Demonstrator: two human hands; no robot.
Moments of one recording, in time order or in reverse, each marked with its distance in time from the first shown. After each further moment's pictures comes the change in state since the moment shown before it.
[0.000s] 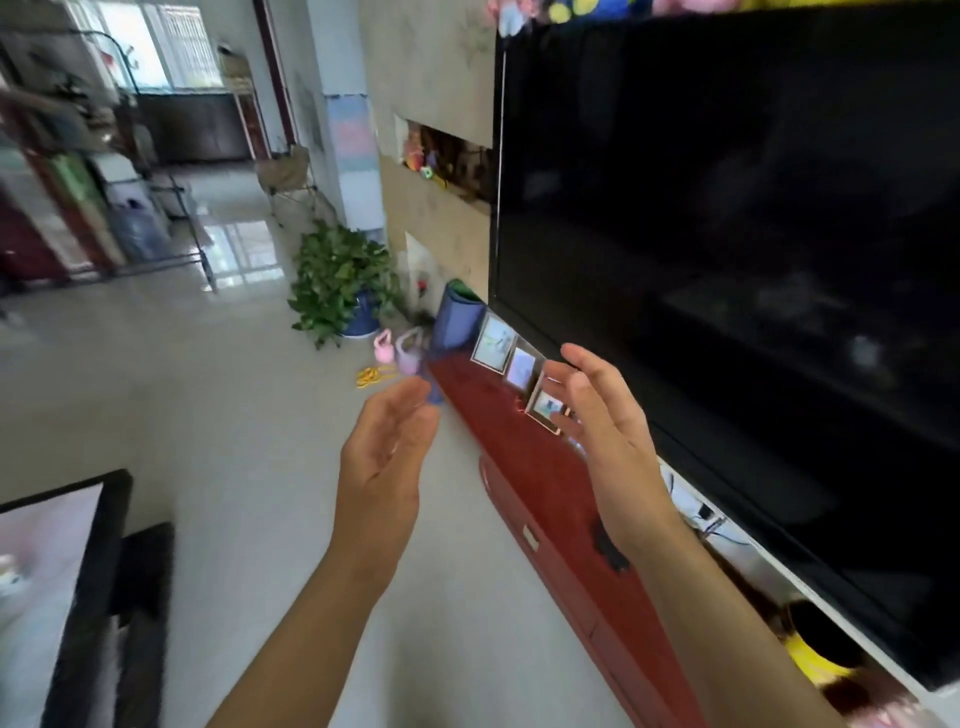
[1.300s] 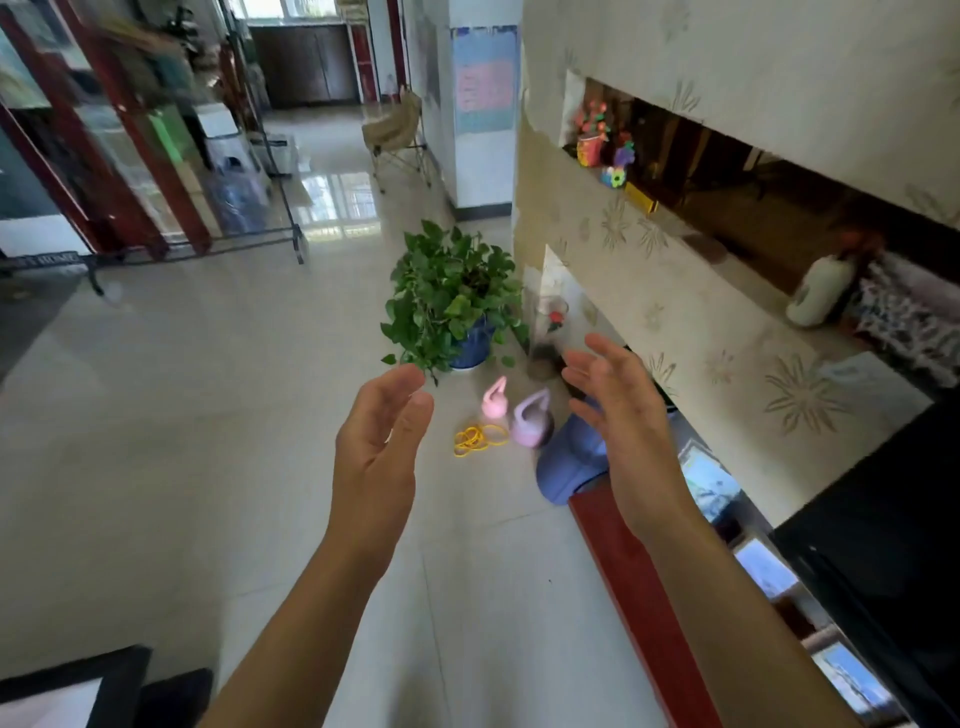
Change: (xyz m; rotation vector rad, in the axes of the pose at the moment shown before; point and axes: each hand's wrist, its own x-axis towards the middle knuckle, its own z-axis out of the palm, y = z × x) left_hand 0.779 -0.202 -0.194 0.187 0.237 -0.089; right_hand 0.740 0.230 0.409 0.157 -0.157 0.116
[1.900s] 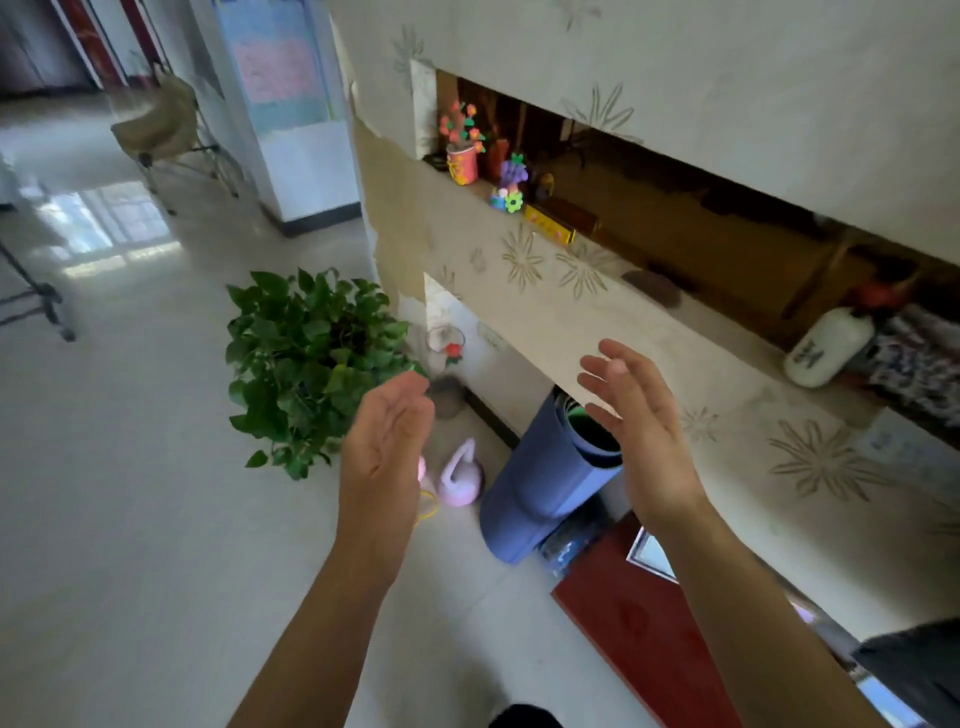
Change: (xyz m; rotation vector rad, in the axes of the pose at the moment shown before) left_hand 0.365 -0.084 0.110 -0.168 -0.383 -0.076; right_hand 0.302 0.061 0.017 -0.195 0.453 0.017
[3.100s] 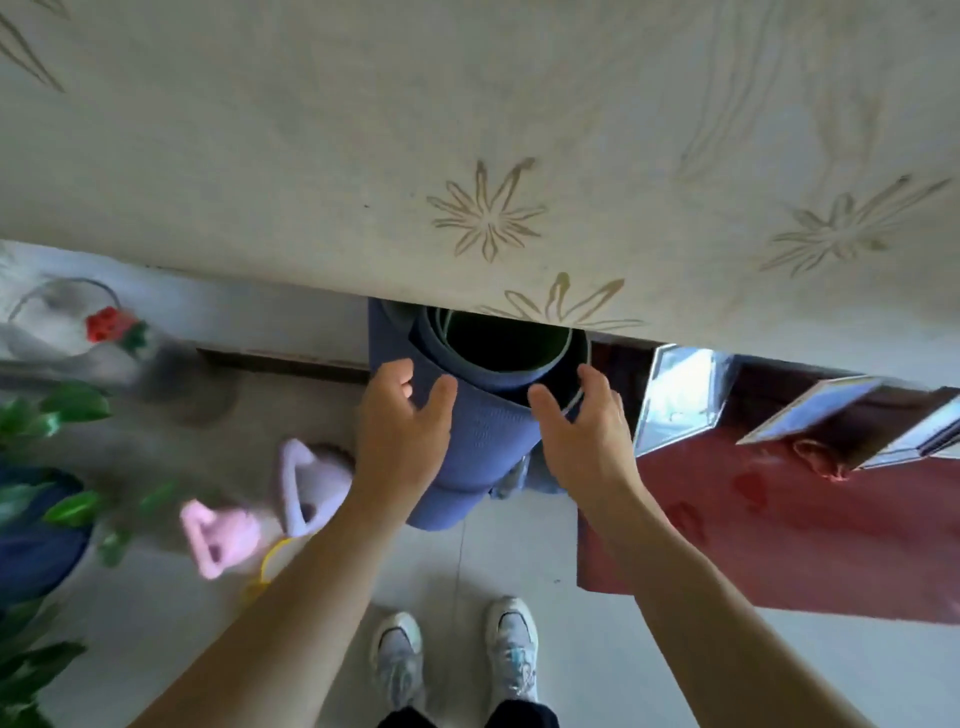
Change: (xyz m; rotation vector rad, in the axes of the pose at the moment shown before) left_hand 0.293 -0.492 0.216 0.599 -0.781 -0.356; right_hand 0.240 0.431 -0.039 -0.526 0.723 0.744
